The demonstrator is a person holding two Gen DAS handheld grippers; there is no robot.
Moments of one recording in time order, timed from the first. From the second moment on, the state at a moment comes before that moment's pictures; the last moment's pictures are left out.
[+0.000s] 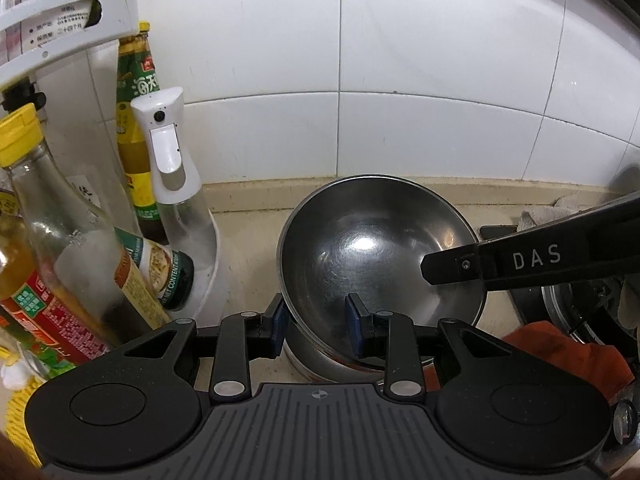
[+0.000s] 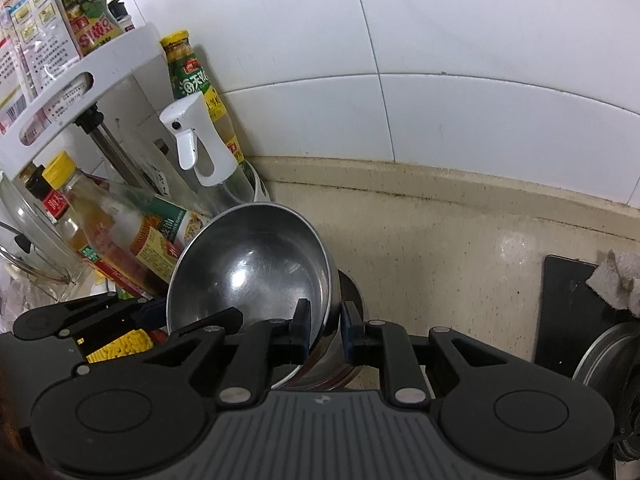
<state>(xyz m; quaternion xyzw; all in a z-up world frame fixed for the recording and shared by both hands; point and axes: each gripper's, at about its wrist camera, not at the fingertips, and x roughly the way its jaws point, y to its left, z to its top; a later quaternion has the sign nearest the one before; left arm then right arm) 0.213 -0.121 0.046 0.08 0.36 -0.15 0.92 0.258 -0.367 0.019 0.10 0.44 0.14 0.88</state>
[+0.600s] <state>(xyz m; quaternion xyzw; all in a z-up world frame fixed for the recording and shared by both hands) 0.234 -0.119 0.026 0.08 0.38 -0.14 0.91 0.277 -0.361 -0.003 0.09 0.48 0.14 0.86</state>
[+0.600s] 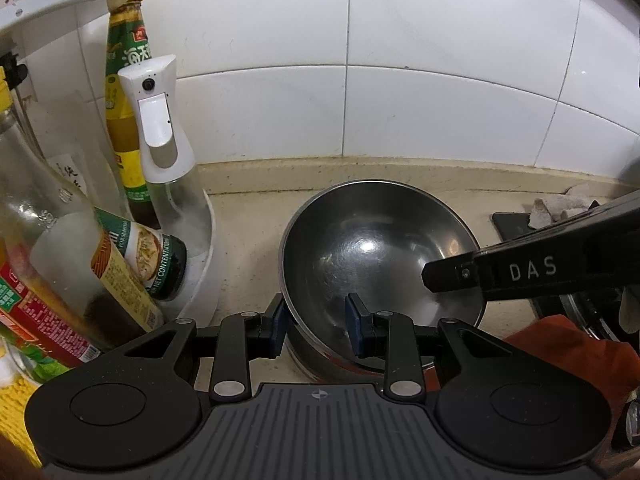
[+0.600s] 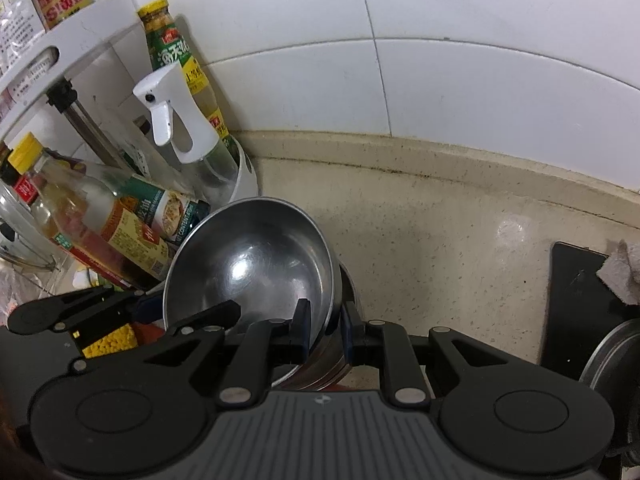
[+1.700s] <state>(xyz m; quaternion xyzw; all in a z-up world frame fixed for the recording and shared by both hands) 0.235 -0.113 0.022 0.09 0.38 -0.15 0.91 0.287 -0.361 -0.004 0.07 0.47 0.12 0.87</state>
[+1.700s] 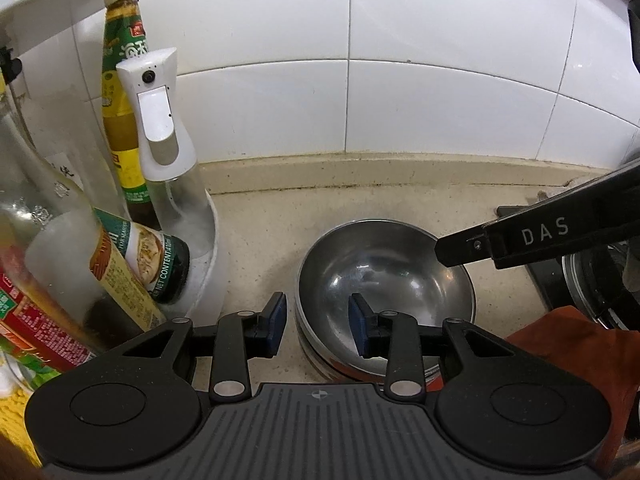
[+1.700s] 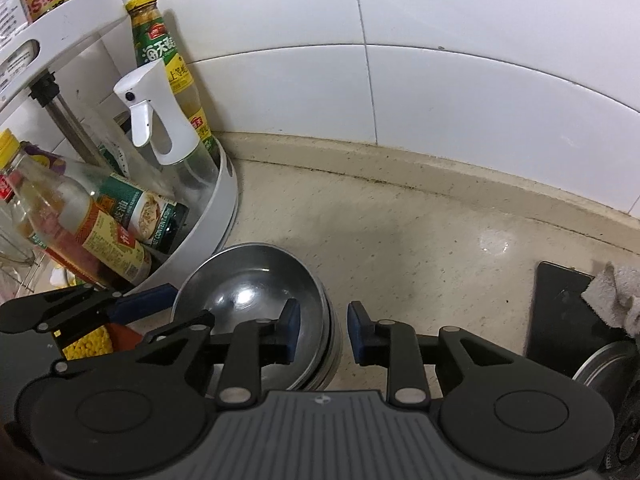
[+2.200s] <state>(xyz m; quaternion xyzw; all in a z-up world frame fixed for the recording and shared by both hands) 0.216 -0.108 0.029 0.09 0.37 -0.15 0.91 0.285 -0.357 -0.004 0.07 0.48 0.13 0.87</state>
